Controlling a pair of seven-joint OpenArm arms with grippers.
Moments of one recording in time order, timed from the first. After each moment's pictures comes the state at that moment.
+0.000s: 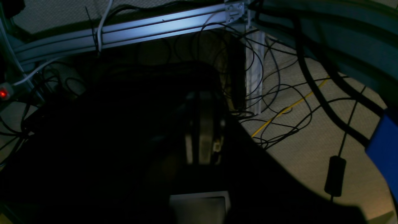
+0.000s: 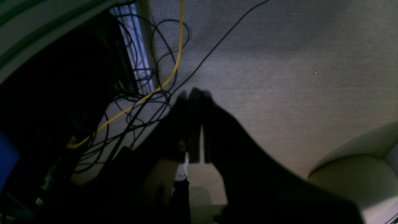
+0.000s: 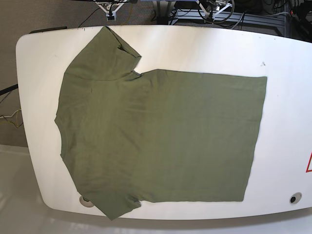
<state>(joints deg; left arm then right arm) 4.2 -2.6 9.6 2.2 -1.5 -2.7 -8.9 -4.3 3.2 9.3 3.3 -8.2 -0.3 -1.3</state>
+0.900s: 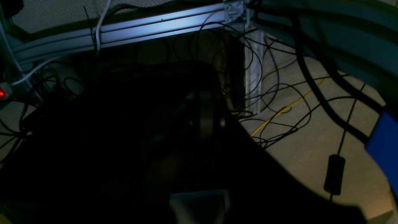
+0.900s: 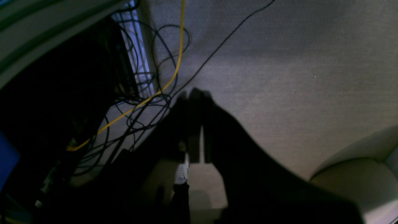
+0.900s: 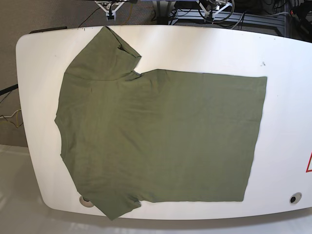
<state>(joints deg) 4.7 -2.7 9.7 2.4 -1.6 -2.6 -9.1 -5.0 3.3 9.3 3.3 -8.3 -0.1 0.5</state>
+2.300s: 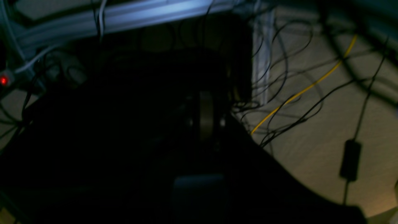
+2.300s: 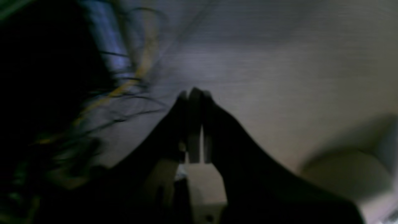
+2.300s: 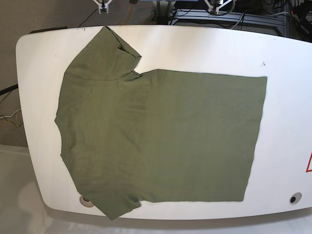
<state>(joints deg) 9.6 -4.5 9.6 8.0 -1.7 -3.3 -8.7 -9.8 5.4 8.8 7.4 -8.0 1.0 1.0</state>
